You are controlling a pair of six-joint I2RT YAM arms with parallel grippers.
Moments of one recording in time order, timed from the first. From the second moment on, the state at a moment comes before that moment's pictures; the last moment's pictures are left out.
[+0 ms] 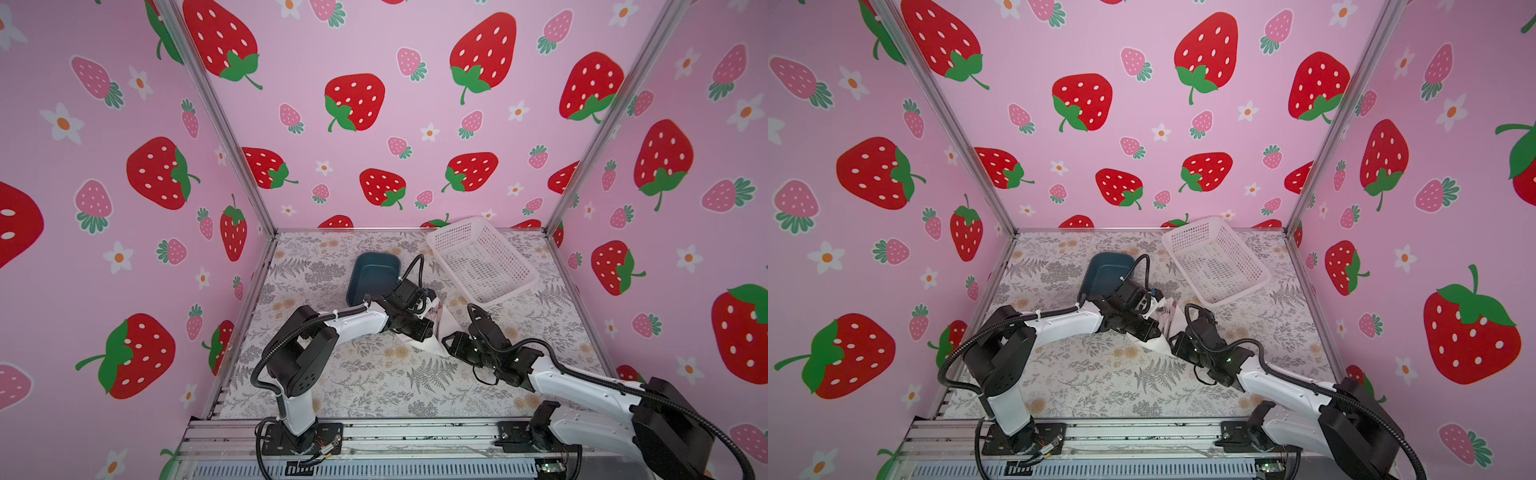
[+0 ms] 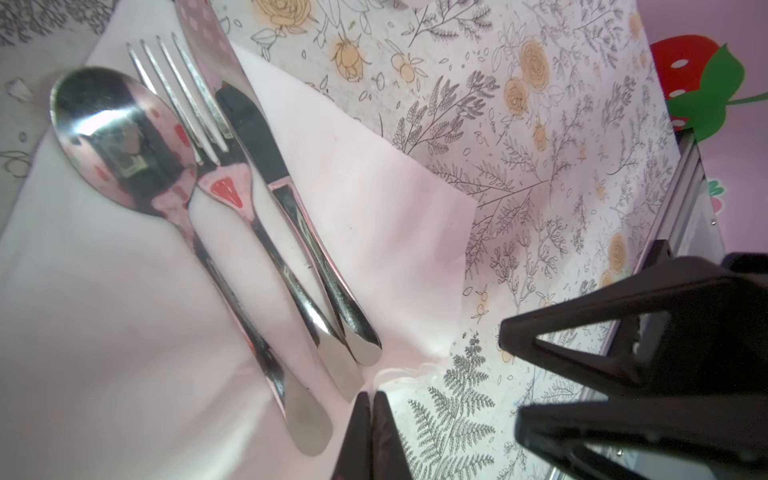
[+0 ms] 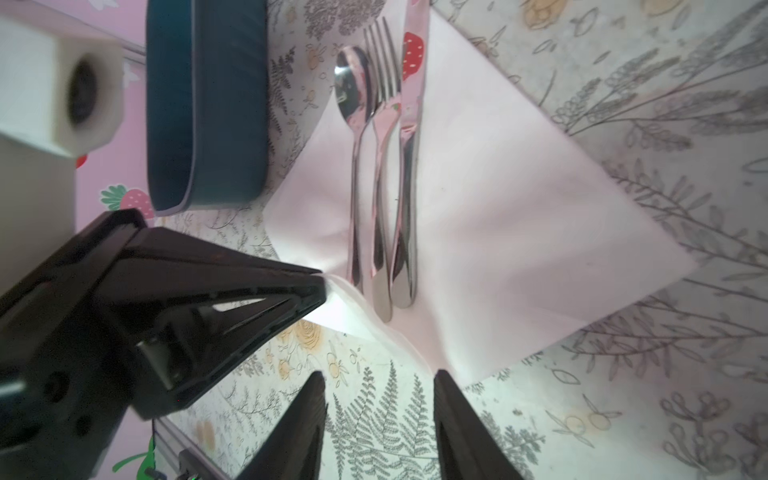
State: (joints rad) left arm -0.74 1.81 1.12 -0.31 0.43 -0.23; right arm 0.88 1.13 0.43 -0.03 -0.03 1.05
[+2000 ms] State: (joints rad) left arm -0.65 1.87 1.10 -0.42 0.55 -0.15; right arm 0.86 1.44 0.47 0.11 -0.11 1.15
